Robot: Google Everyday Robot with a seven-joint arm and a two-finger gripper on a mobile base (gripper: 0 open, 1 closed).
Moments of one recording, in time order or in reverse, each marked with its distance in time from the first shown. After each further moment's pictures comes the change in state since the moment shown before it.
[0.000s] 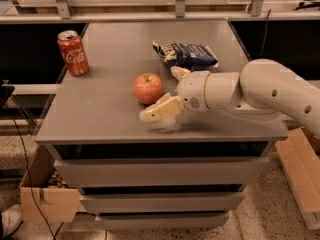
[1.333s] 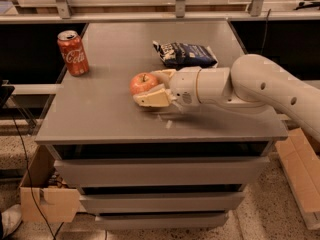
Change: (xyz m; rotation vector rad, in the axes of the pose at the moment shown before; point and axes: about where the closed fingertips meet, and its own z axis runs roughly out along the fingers) arm -0.012 0.000 0.022 -0.059 -0.041 -0.006
